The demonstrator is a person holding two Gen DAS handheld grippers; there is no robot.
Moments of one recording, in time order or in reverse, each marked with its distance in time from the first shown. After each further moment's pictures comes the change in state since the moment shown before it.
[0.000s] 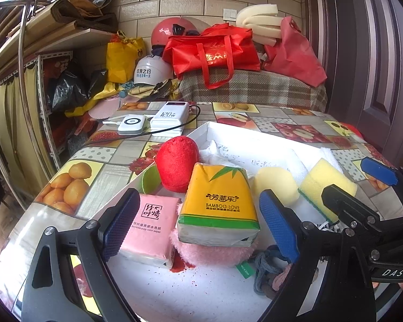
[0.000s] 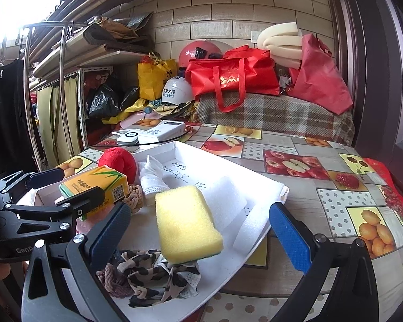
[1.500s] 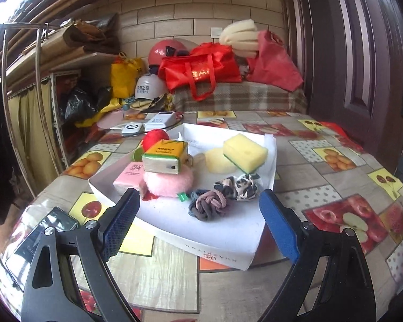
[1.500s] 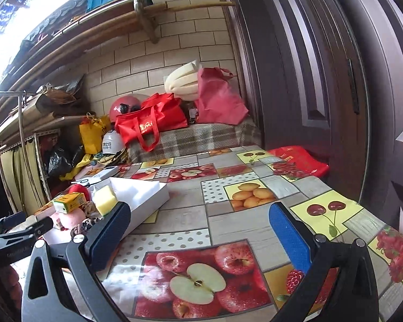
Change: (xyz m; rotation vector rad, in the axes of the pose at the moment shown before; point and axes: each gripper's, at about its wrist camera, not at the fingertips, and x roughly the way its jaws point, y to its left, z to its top) left arm -0.117 -0.071 -0.055 0.046 -0.075 0.040; right arm -0.189 -0.087 -0.064 0.261 -0.210 -0.289
